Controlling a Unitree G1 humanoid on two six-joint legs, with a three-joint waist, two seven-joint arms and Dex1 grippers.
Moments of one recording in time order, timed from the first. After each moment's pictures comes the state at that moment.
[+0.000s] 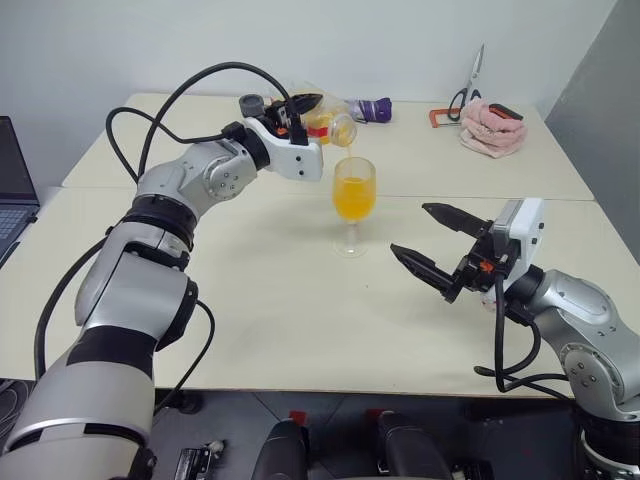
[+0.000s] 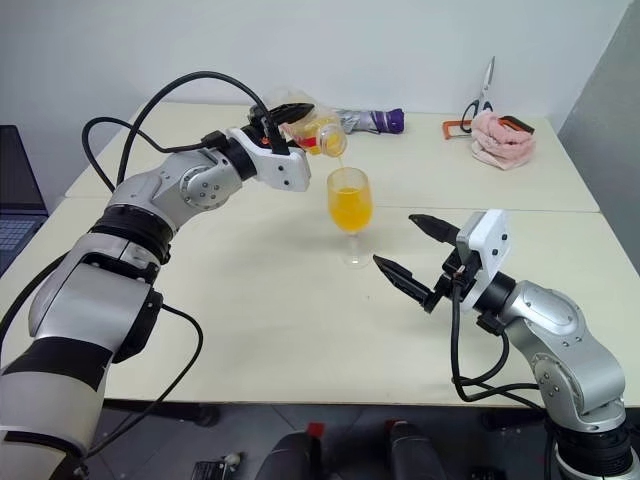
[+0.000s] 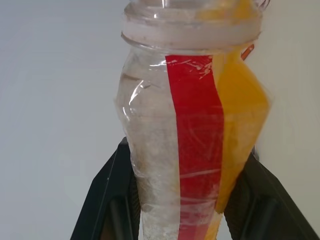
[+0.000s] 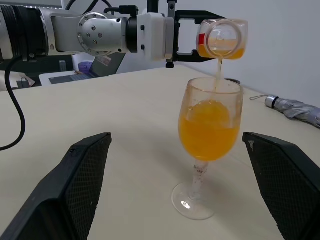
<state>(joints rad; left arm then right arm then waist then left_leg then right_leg) -1.33 0.57 -0.46 1.16 0.69 -0.80 0.01 -0.23 -0.55 -0.10 -0.61 0.61 0.53 0.61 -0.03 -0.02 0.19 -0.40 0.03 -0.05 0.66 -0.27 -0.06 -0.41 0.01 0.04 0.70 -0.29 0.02</state>
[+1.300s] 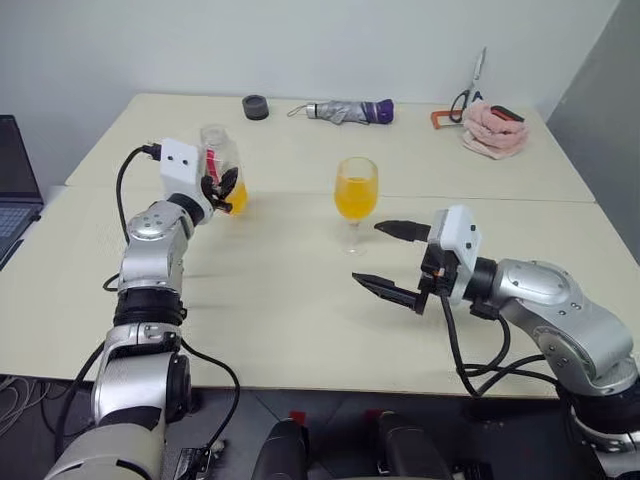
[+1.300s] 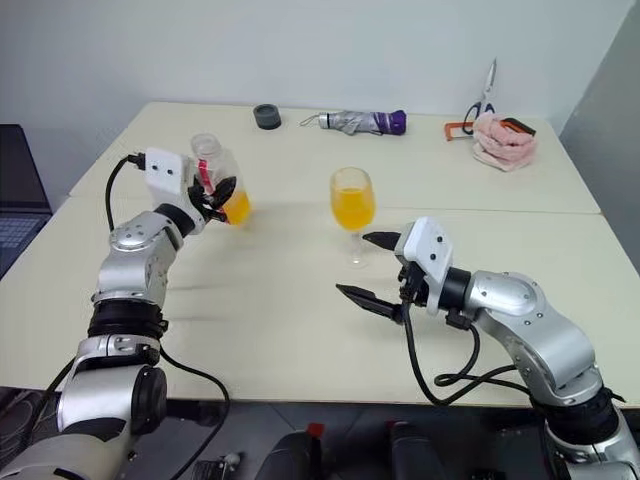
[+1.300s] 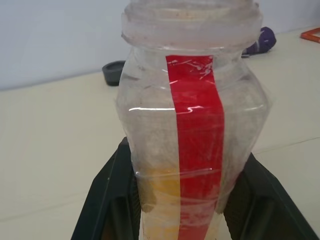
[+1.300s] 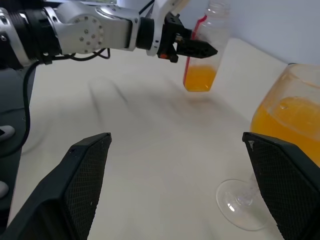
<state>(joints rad) -0.75 0.51 0.21 0.51 -0.16 0.23 -0.43 -0.41 -0.60 0.15 -0.56 0.52 0.62 0.66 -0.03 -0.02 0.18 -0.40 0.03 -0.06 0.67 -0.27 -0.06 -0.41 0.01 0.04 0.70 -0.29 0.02</state>
